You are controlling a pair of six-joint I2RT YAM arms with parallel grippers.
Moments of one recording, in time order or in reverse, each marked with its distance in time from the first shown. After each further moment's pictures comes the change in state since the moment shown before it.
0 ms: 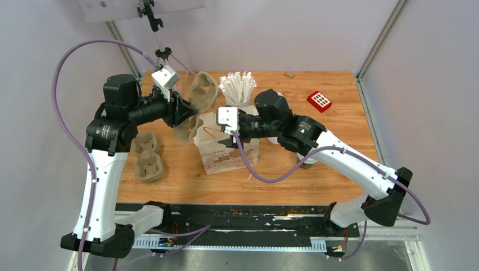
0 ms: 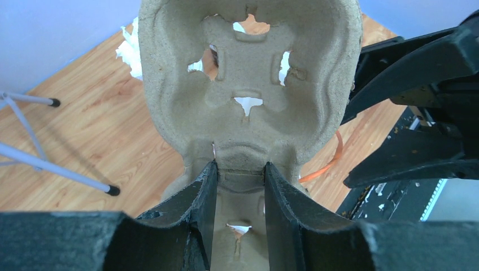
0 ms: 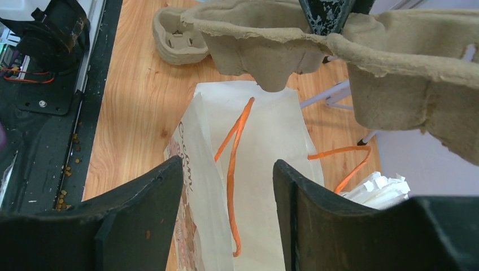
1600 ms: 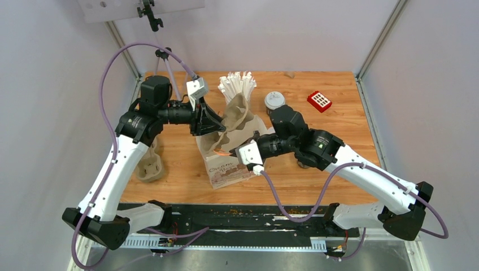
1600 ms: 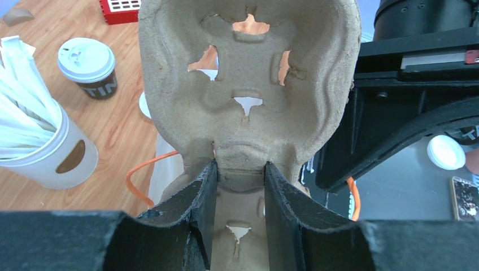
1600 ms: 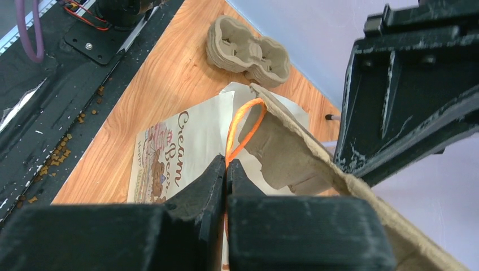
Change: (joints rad) left arm -0.192 0.073 -0.171 0.196 0.294 -0.009; right arm 0.023 -0.183 -0.195 -0.064 -0.200 -0.375
